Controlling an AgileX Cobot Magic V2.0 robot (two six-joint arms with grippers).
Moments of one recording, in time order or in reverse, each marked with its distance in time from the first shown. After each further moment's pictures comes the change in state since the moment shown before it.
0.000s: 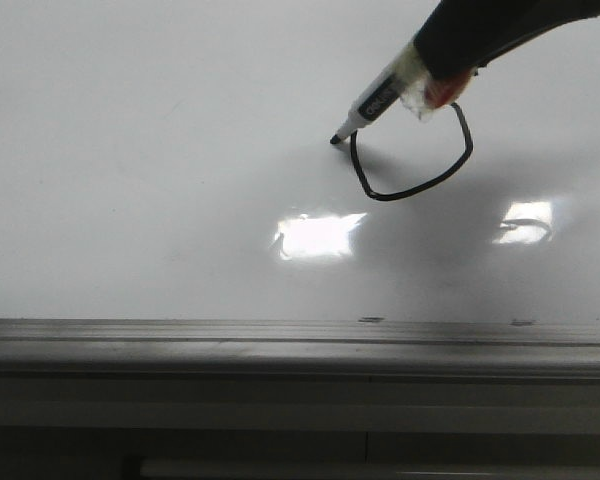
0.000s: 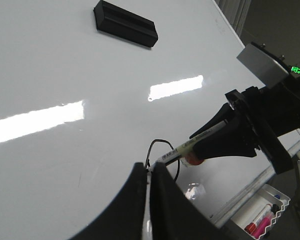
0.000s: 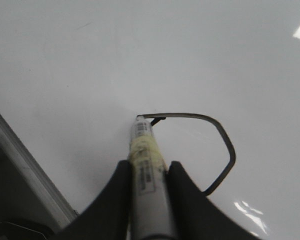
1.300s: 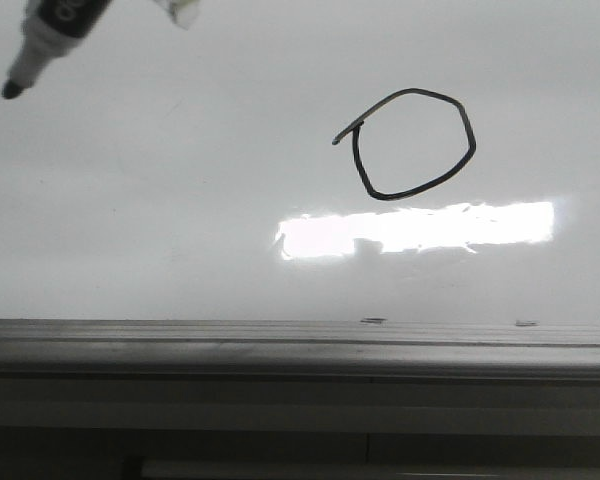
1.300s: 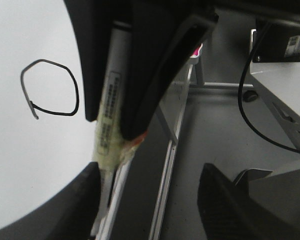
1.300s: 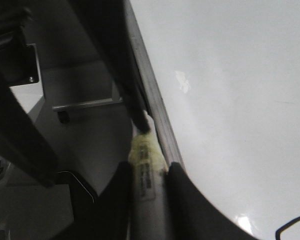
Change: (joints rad) left arm -0.412 0.450 -0.471 -0.001 0.667 0.467; right arm 0.417 0.051 -0.270 0.125 0.249 -0.202
